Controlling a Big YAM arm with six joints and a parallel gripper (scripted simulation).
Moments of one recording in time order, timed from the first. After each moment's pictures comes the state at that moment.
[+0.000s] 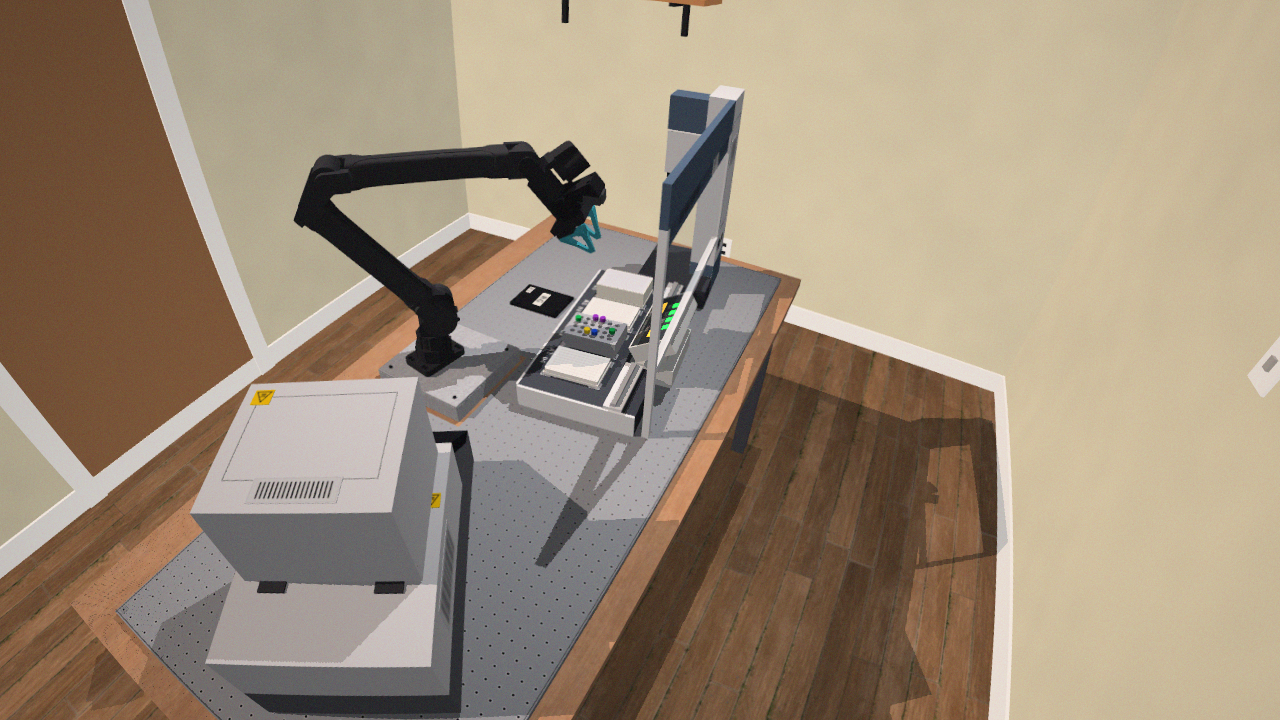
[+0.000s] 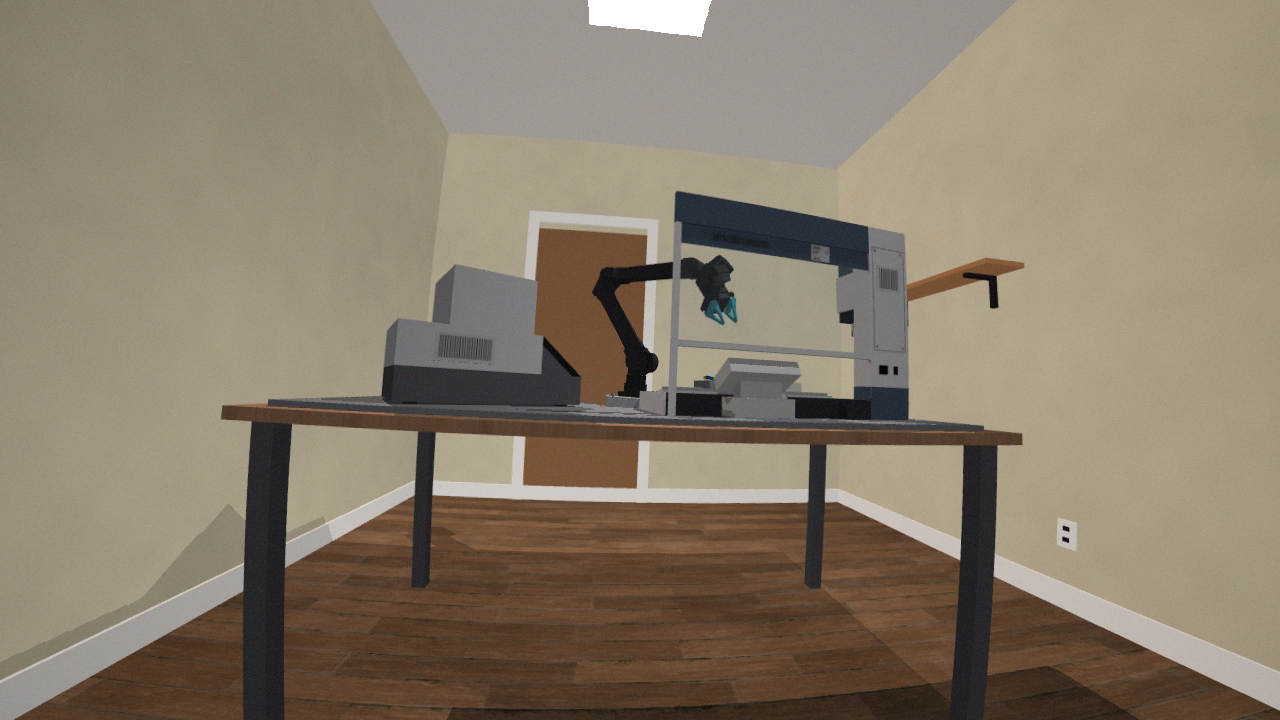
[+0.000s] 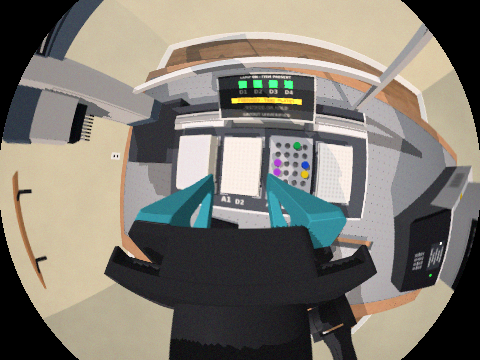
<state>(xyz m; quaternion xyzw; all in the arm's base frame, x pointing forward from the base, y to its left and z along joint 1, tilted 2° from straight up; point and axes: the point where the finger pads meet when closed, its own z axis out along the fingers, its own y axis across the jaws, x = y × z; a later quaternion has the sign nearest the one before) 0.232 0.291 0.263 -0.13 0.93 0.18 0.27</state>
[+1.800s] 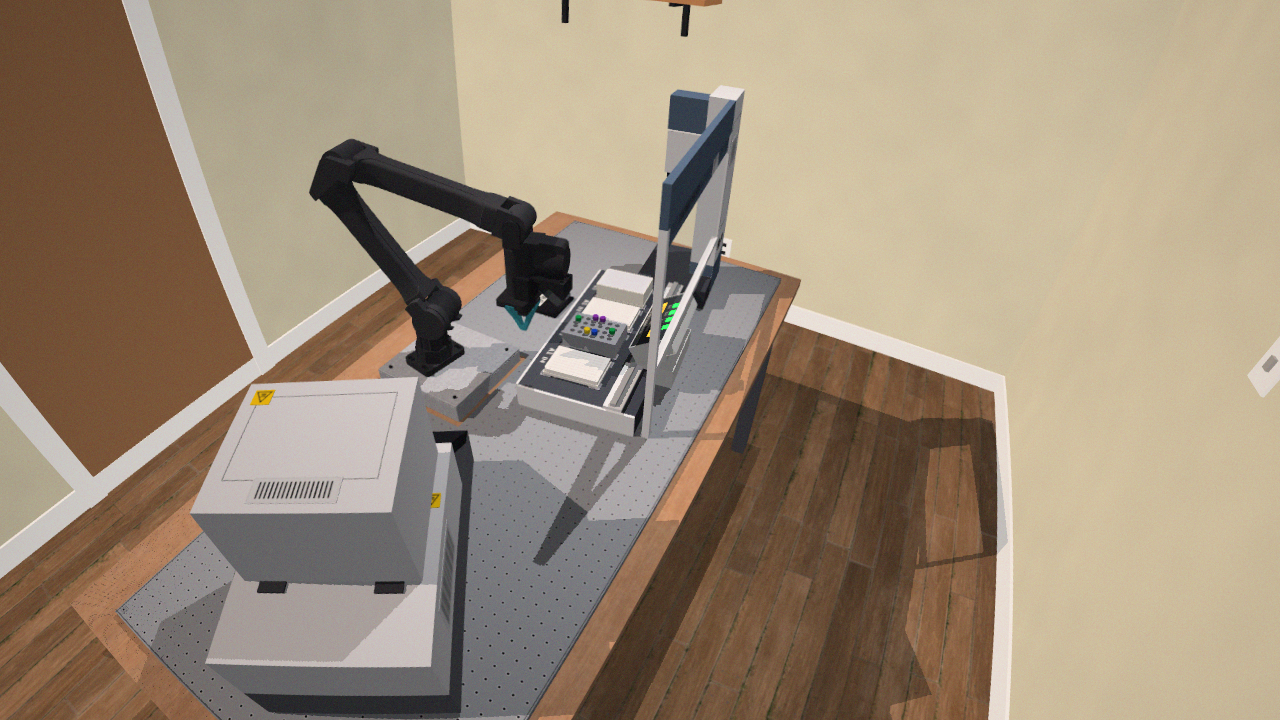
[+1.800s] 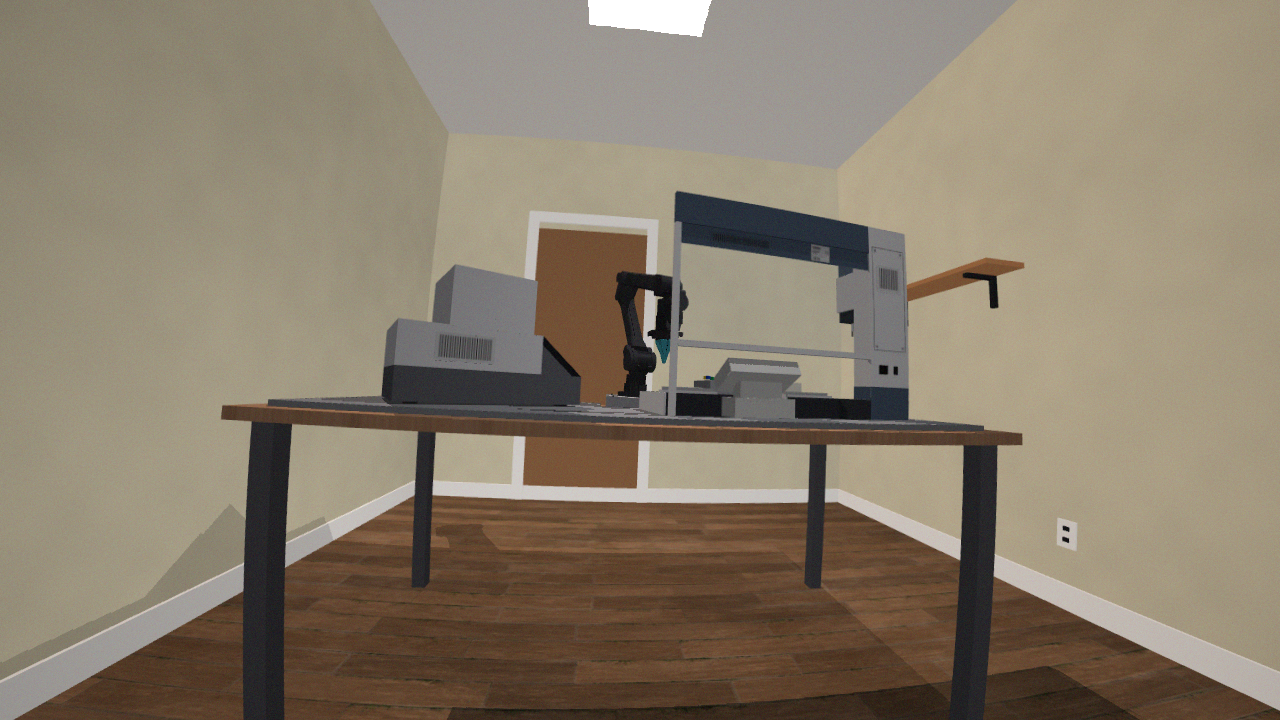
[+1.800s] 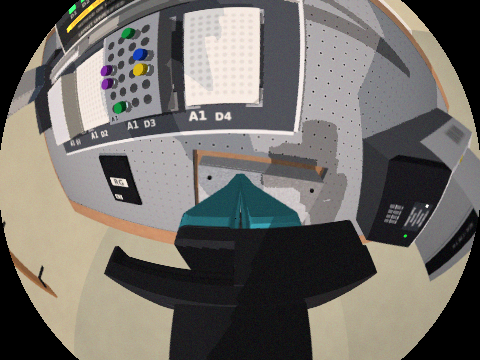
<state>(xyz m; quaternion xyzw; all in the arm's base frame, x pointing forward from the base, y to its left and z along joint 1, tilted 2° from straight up) 0.199 0.098 0.127 -0.15 0.99 0.01 0.01</state>
